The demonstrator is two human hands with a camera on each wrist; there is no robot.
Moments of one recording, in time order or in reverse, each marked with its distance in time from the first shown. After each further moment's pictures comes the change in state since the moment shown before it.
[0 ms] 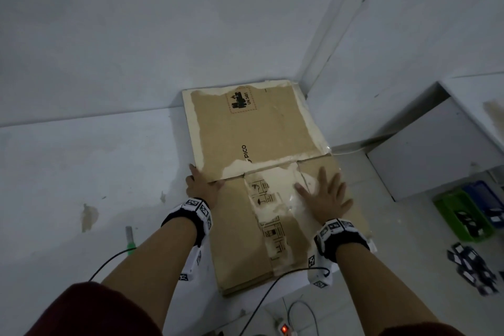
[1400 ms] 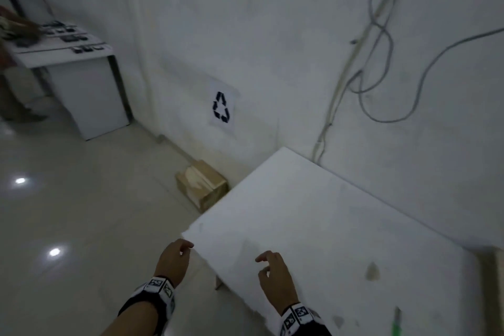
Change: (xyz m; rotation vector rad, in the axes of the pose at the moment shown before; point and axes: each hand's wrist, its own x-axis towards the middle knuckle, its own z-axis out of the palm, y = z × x) left_hand -0.286 -0.499 -0.416 -0.280 0.858 -0.253; right_hand -0.514 -0.354 0.263 0.128 -0.617 -1.345
